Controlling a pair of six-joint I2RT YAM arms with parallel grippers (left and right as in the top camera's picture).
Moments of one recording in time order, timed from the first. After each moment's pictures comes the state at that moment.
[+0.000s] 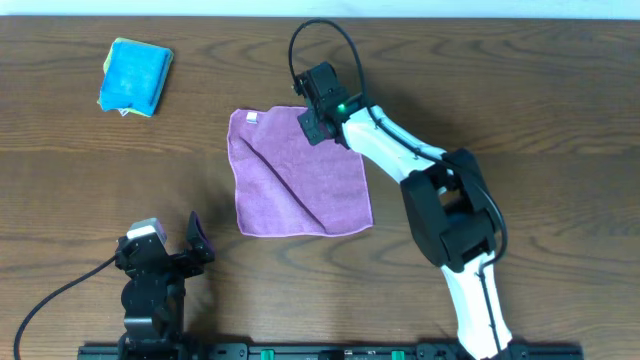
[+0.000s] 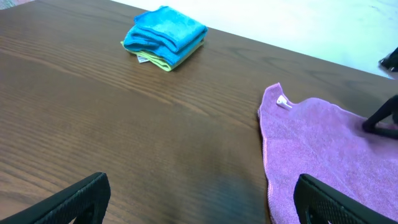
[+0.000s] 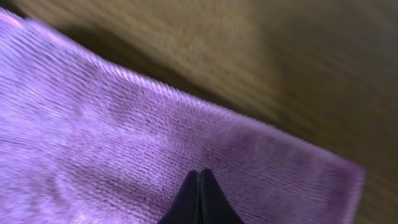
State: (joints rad) left arm -0.02 0.01 0.13 -0.44 -0.15 -0.25; right arm 0.55 2.31 1.73 -0.47 0.09 0.04
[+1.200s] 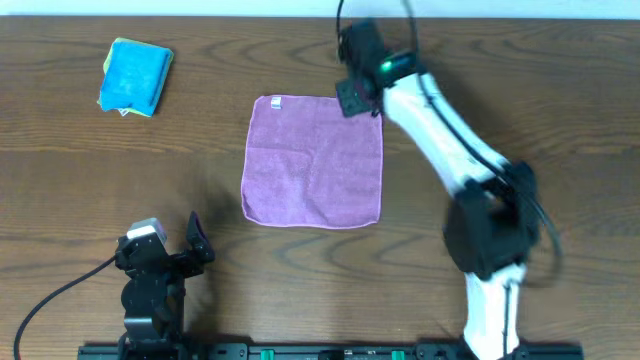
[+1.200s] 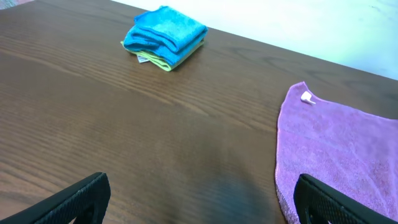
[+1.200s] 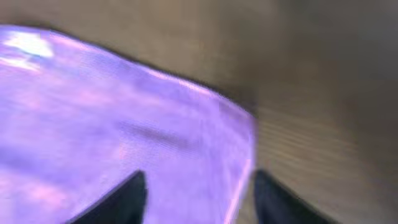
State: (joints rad) left arm -0.02 0.01 0.13 -0.44 -0.15 -0.25; right arm 0.43 2.11 1.92 -0.90 0.12 0.12
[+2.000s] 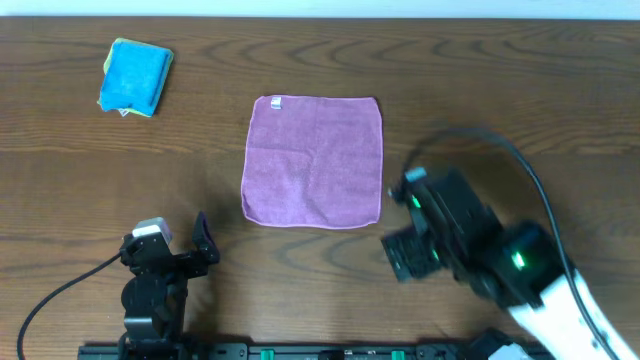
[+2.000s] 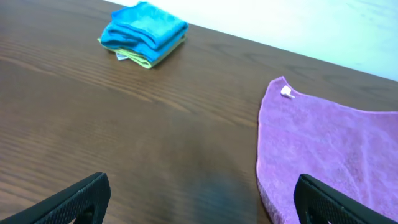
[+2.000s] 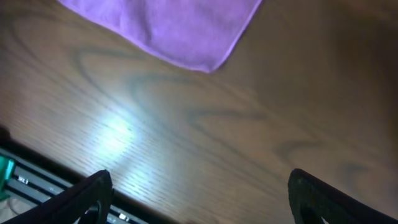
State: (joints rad) left arm -0.02 0.01 0.13 -0.44 -0.07 -0.25; right arm 0.63 1.04 1.06 -1.19 0.00 0.21
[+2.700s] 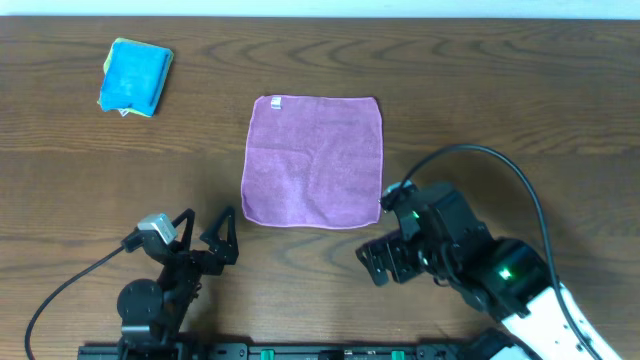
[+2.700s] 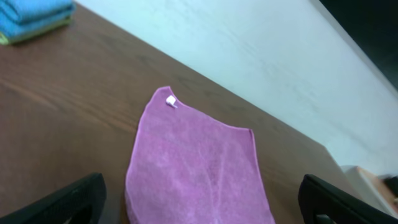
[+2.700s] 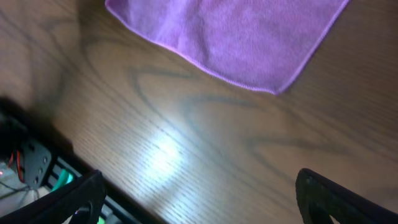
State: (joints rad) left arm -0.02 0.04 0.11 -0.23 0.28 -0.63; right arm 0.63 1.01 0.89 -0.89 -0.19 0.29
